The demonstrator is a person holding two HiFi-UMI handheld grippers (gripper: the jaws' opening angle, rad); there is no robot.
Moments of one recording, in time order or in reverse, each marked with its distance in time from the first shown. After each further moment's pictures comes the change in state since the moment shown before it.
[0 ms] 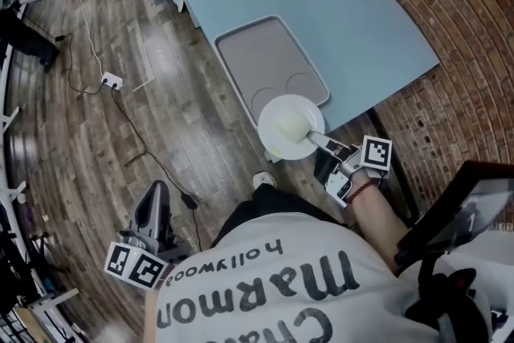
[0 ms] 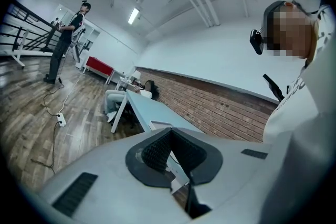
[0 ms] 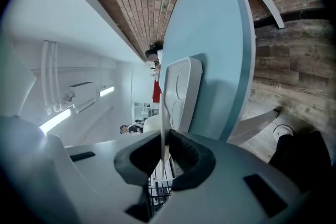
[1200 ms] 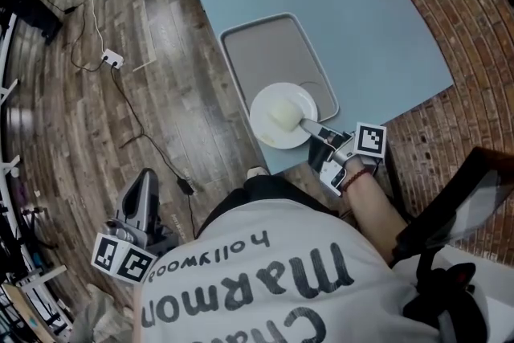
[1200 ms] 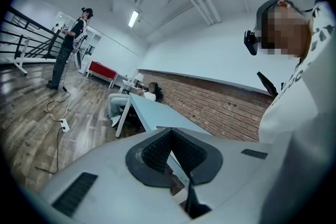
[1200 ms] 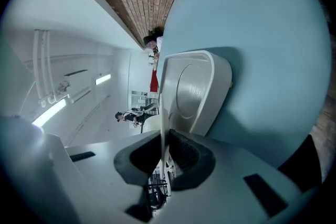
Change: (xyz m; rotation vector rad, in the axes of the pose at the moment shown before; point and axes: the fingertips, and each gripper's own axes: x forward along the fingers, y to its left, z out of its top) left arm 0.043 0.013 0.018 0.033 -0.017 0.056; right arm 0.063 -0.009 0.046 -0.053 0.140 -0.037
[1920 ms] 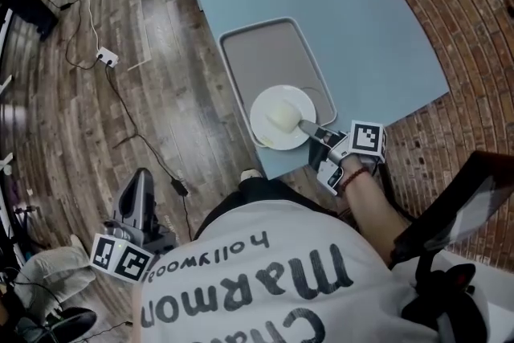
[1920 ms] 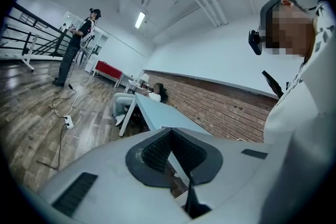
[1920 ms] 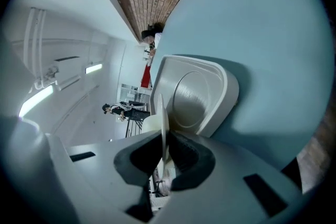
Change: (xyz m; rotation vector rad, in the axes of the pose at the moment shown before) left arm 0.004 0.021 -0.003 -0.047 -0.015 0.047; right arm 0.006 -0.004 0.010 -0.083 0.031 -0.153
